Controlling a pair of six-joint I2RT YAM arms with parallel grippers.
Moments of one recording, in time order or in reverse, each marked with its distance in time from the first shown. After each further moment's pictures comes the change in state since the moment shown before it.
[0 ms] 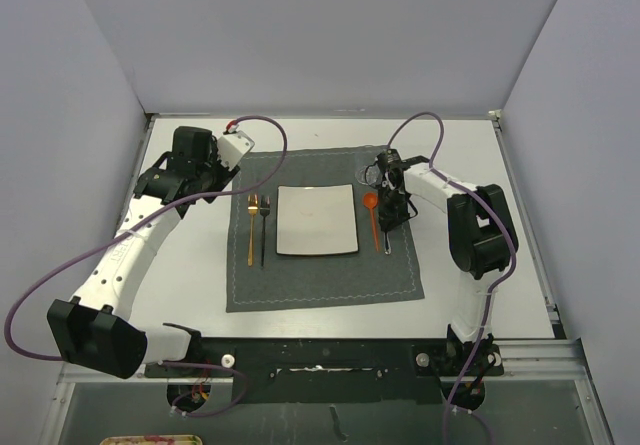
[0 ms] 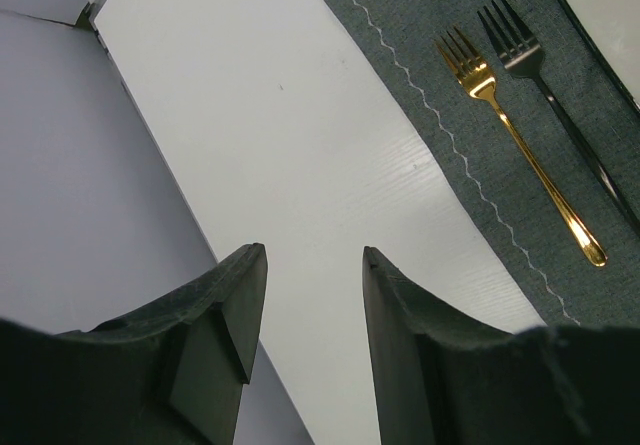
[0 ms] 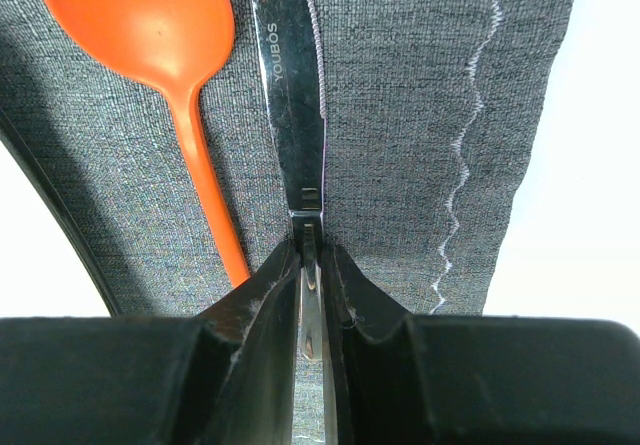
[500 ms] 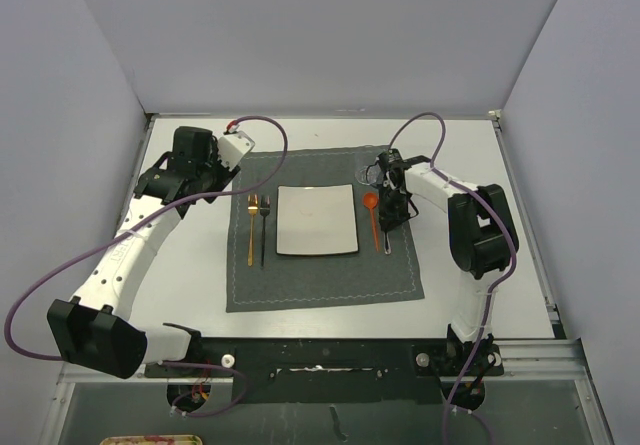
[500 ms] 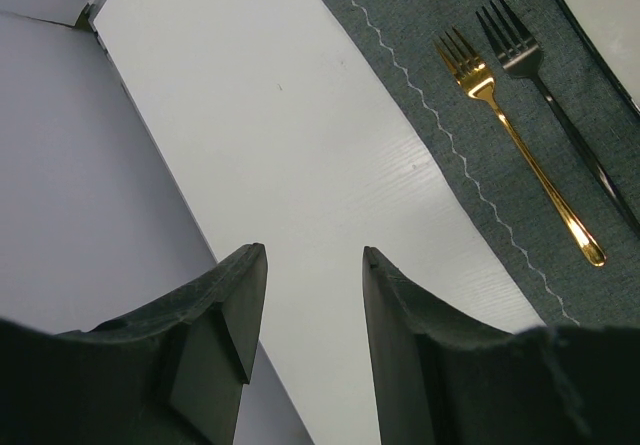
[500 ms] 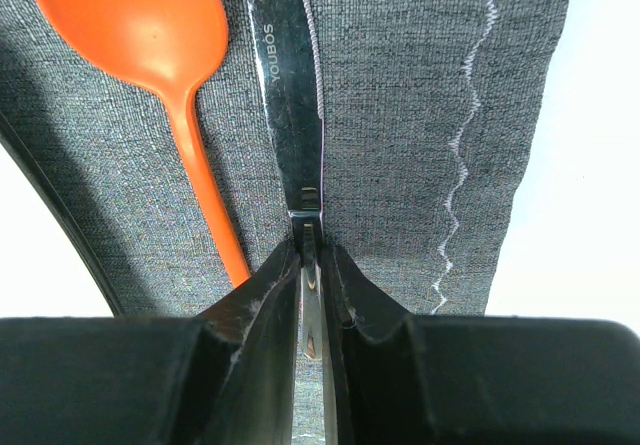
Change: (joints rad) left arm -0.002 0.000 0.000 0.000 0.000 0.000; right arm -0.009 0.000 0.000 0.000 -0.010 0.013
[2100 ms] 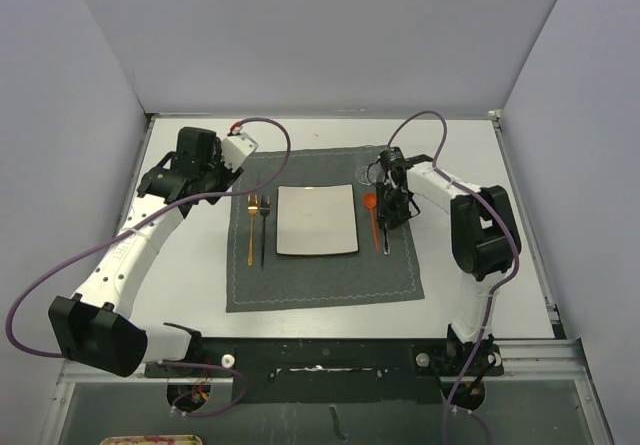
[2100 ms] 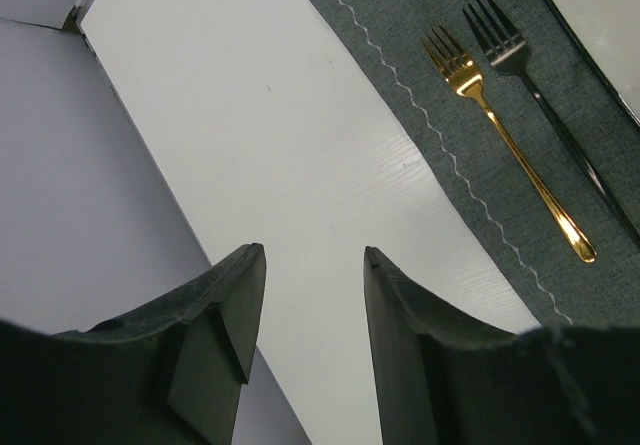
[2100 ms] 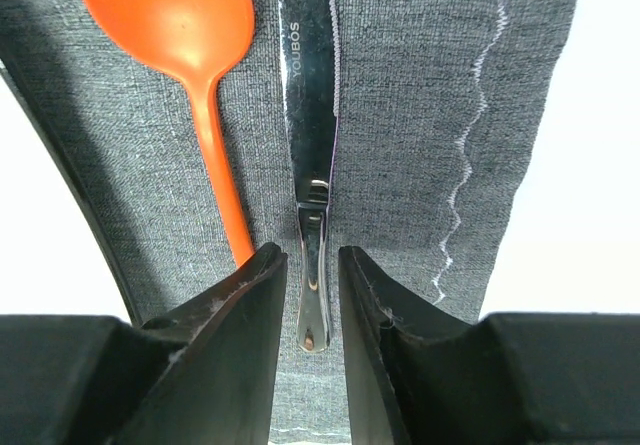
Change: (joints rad) left arm -0.014 0.011 0.000 -0.008 0.000 -0.005; right arm -0.005 -0.011 0.000 0.000 -0.028 -0.037
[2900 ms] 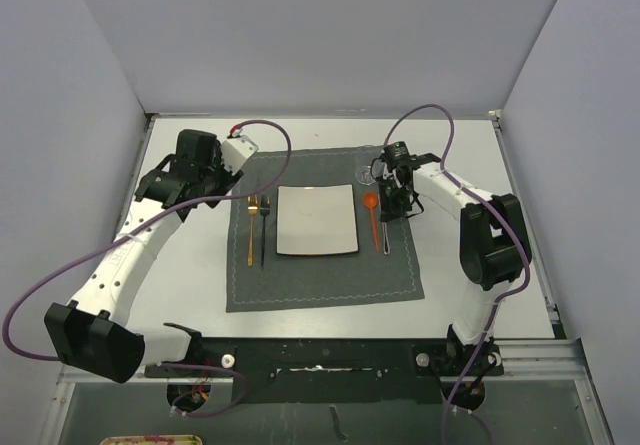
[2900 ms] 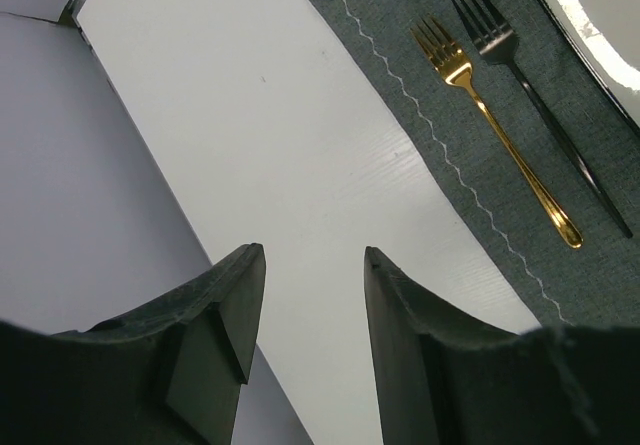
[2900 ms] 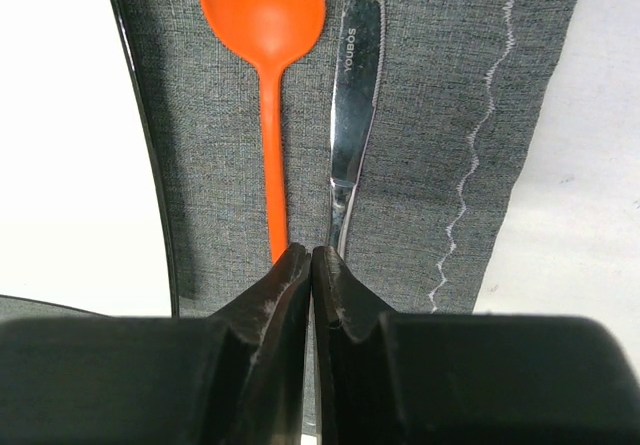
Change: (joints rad) left arm -0.020 -0.025 0.001 -0.035 -0.012 -0.016; right arm 0.000 -0.100 -0.024 0.038 -0.038 -0.067
